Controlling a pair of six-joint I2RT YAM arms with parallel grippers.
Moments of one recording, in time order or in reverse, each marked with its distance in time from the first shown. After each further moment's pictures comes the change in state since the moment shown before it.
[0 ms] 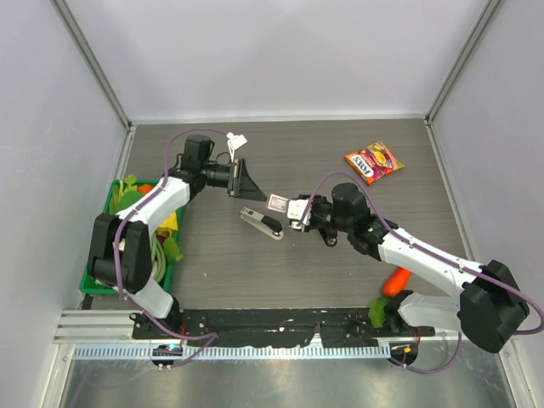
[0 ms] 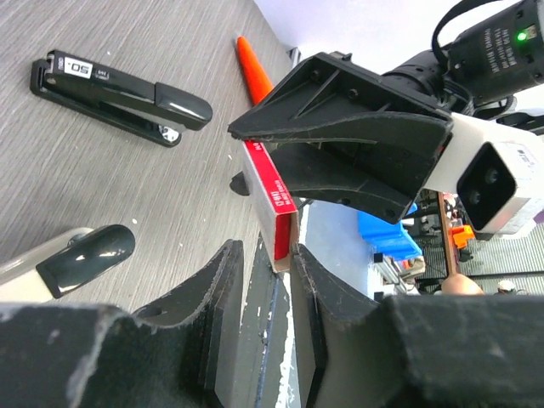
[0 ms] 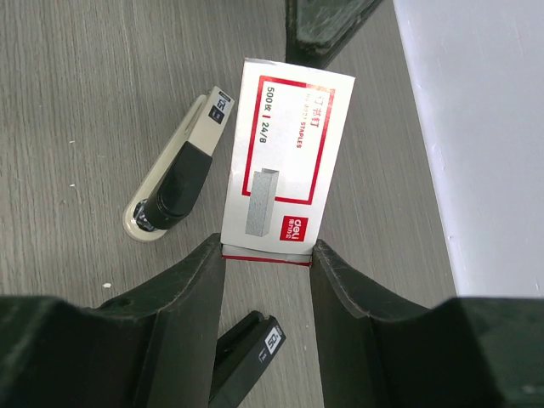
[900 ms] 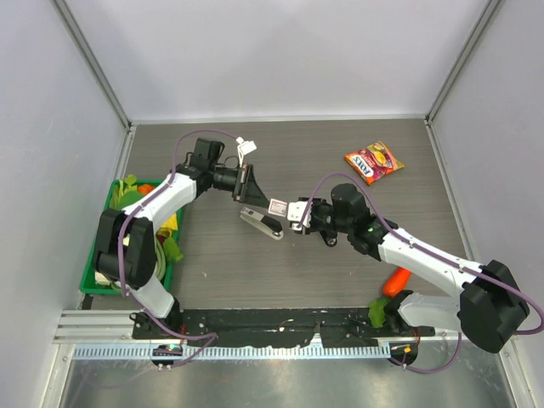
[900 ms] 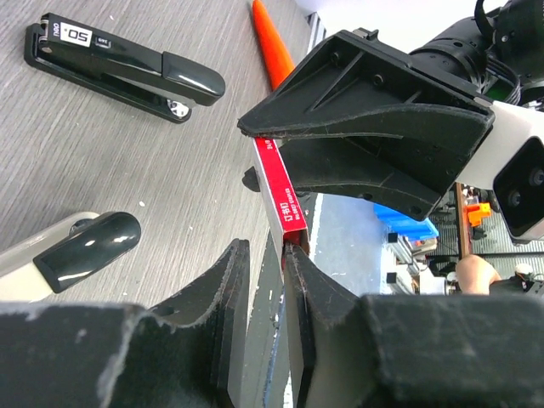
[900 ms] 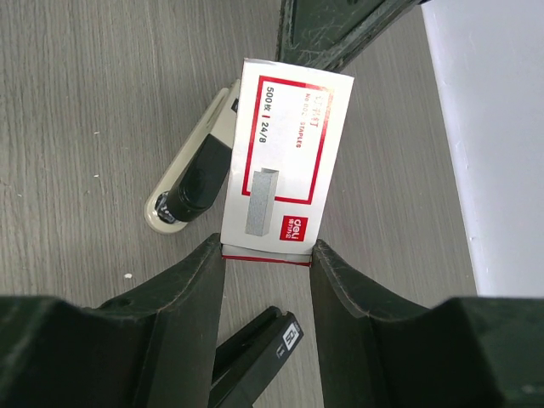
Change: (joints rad) left arm -0.051 0.046 0.057 -0.188 -0.049 0.161; right arm 0.000 0.000 0.000 -0.039 -0.027 0.004
